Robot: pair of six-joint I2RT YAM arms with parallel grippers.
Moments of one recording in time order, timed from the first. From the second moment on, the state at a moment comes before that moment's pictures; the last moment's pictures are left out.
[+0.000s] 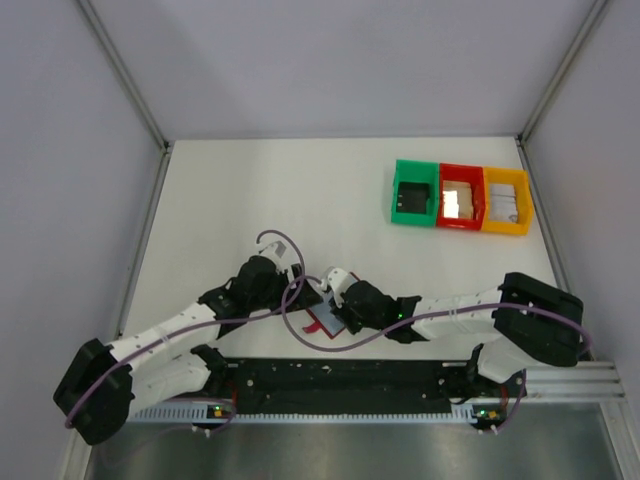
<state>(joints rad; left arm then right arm) -0.69 0.98 0.41 -0.11 0.16 -0.87 1.17 1.49 0.57 0.22 0.14 0.15</state>
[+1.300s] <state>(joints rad) -0.70 1.32 0.52 0.05 0.27 -0.86 1.10 1.47 0.47 0.40 0.06 0.33</state>
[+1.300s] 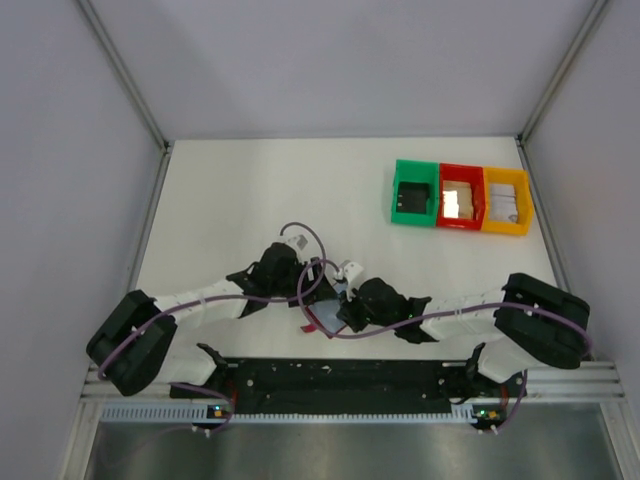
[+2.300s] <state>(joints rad) -0.74 1.36 0.56 0.08 0.30 -0.90 1.08 1.09 0.38 0.19 0.15 0.31</state>
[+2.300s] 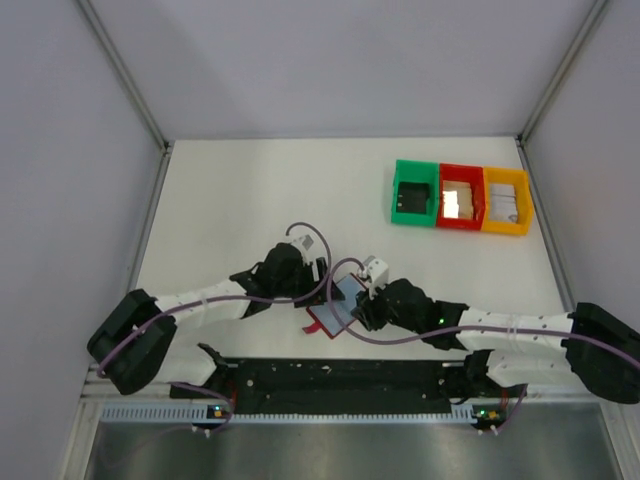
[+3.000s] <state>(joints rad) -0.71 1.22 0.54 -0.15 0.14 -0.84 1.10 1.20 0.43 0.19 0.09 0.22</state>
